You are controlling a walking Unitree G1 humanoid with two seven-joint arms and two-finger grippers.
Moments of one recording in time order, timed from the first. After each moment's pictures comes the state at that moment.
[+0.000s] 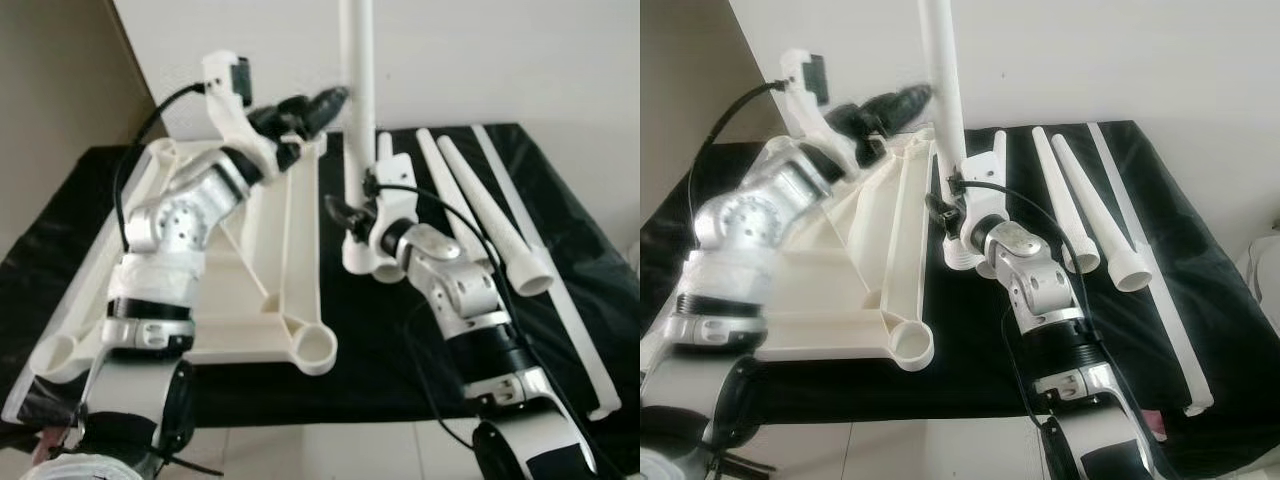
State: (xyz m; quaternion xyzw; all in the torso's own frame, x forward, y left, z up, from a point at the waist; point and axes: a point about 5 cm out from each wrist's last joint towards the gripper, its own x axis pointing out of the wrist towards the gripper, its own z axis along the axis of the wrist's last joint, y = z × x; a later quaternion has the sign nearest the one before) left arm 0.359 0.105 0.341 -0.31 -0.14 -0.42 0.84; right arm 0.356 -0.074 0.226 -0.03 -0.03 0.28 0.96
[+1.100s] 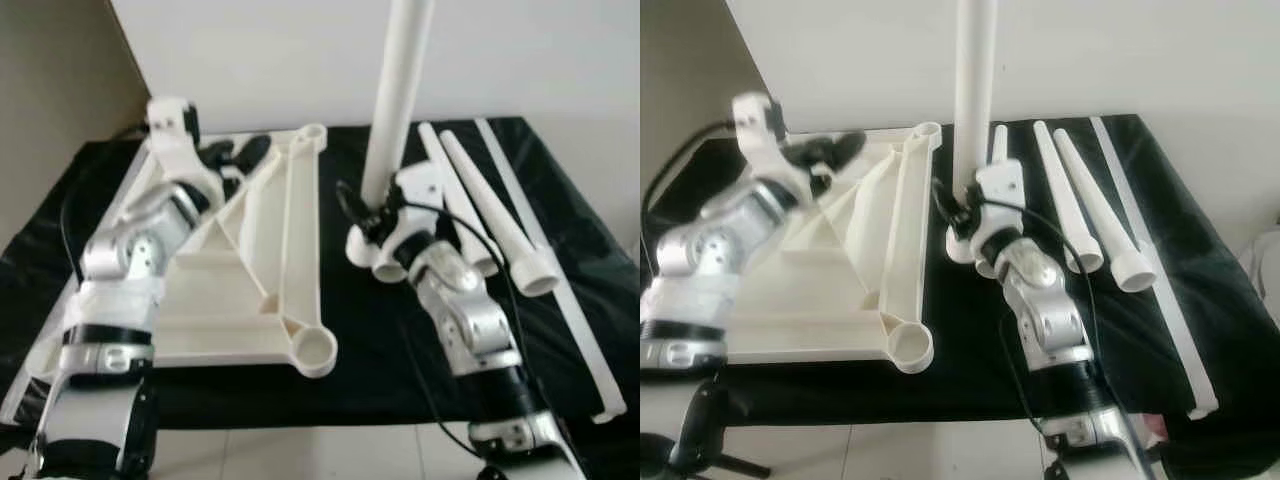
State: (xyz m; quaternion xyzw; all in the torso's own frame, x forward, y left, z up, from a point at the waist) left arm 0.365 0.162 0.279 -0.12 -0.07 -0.25 0.96; right arm 0.321 -0.081 0.220 0.01 -0.15 0.26 0.95
